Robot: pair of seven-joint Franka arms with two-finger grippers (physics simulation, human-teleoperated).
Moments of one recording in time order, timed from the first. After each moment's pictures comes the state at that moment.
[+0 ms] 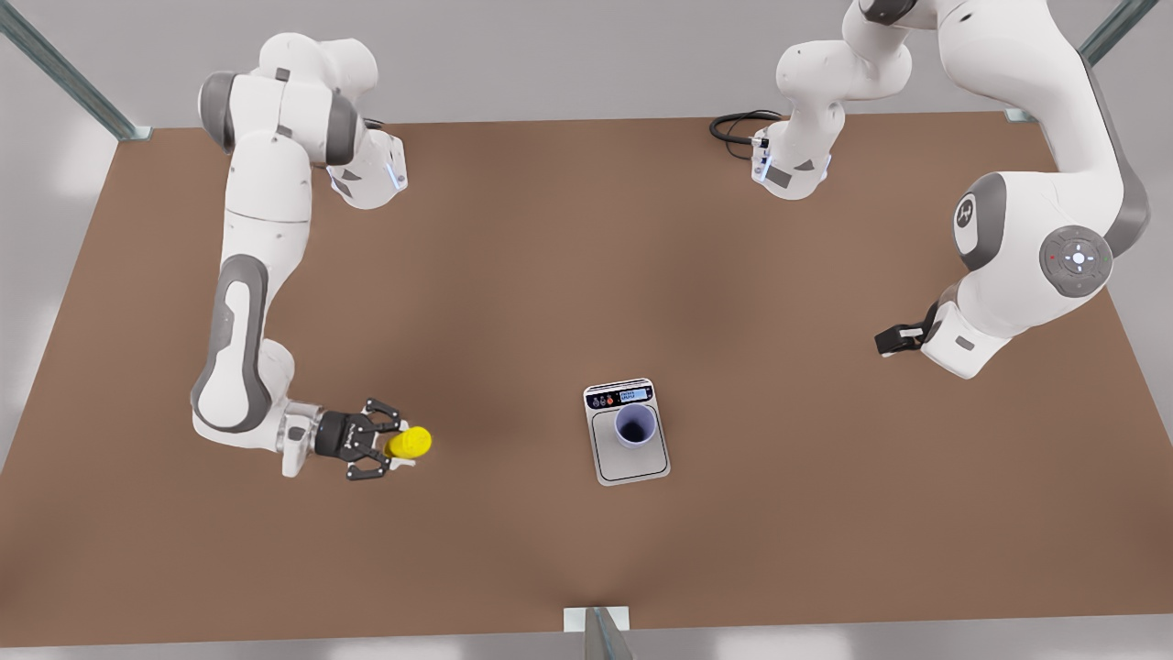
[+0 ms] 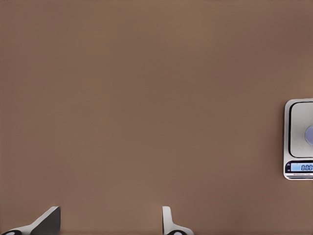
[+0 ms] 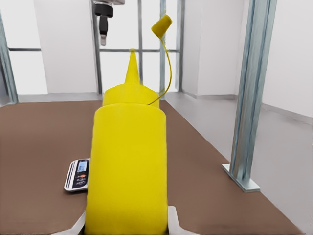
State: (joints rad) left arm -0.01 0.21 -0.06 -1.54 0.06 1.65 -0.18; right arm 0.43 0.79 -0.58 -1.65 1.76 1.56 -2.32
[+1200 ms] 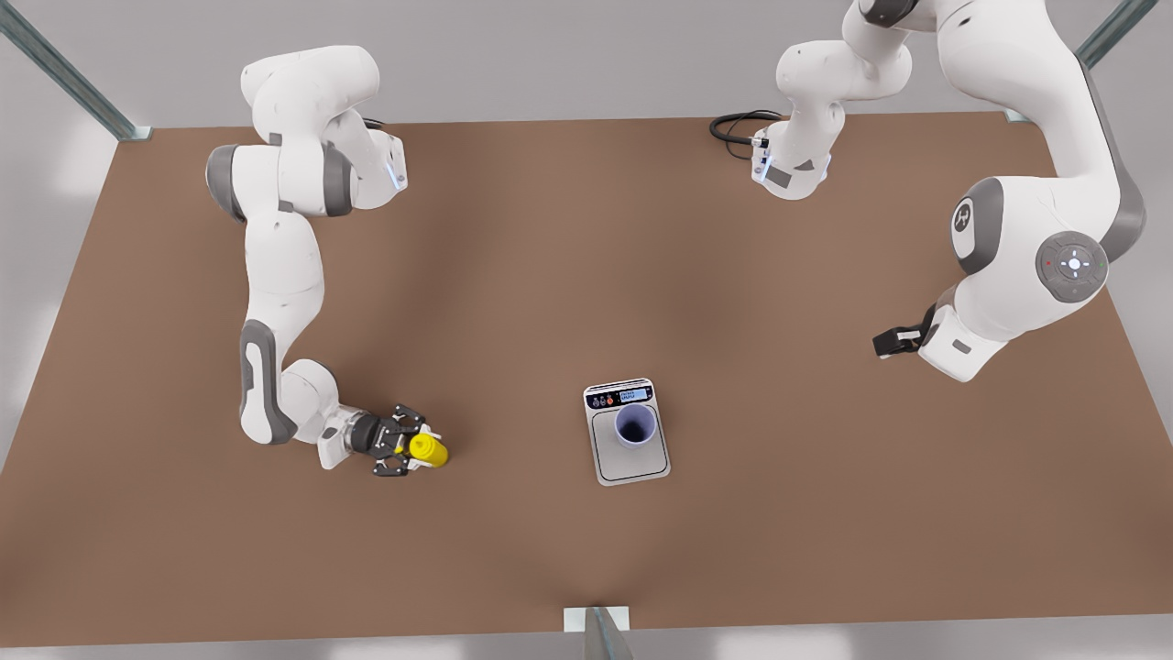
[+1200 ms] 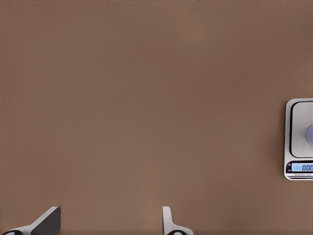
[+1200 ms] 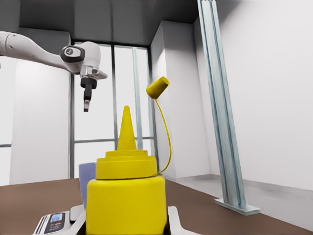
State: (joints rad) left arm -0.01 0.22 -0.06 -1.54 0.05 1.65 -0.19; right arm 0.22 1.04 -0.30 -1.64 2.10 1.37 -2.51
